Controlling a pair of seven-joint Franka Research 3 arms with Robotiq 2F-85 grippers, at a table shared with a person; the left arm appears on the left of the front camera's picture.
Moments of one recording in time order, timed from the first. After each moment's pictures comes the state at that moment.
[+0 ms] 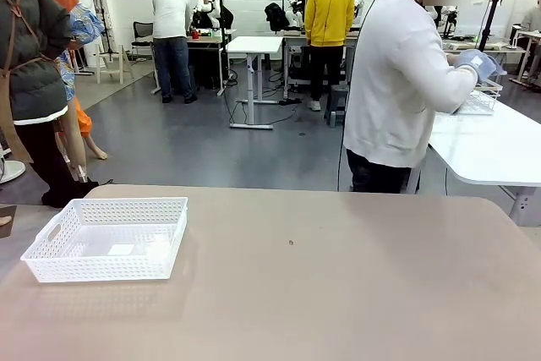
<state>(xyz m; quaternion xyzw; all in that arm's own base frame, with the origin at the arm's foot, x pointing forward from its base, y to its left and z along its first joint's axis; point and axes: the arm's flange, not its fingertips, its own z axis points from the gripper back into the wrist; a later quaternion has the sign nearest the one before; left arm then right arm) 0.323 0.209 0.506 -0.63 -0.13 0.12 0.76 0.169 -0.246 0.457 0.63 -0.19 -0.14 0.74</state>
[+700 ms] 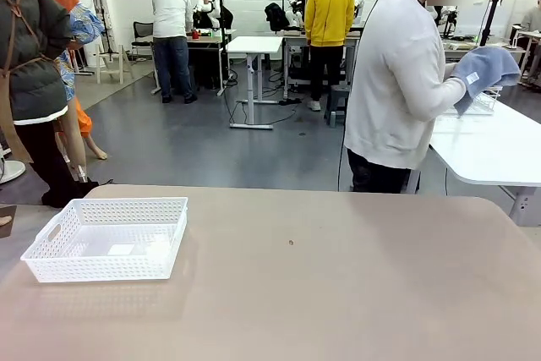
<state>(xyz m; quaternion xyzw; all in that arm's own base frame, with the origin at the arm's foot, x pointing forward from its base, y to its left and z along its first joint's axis) 0.323 0.209 0.506 -0.63 -0.13 0.12 0.76 0.169 -0.246 0.456 0.63 -0.19 -0.14 0.74</state>
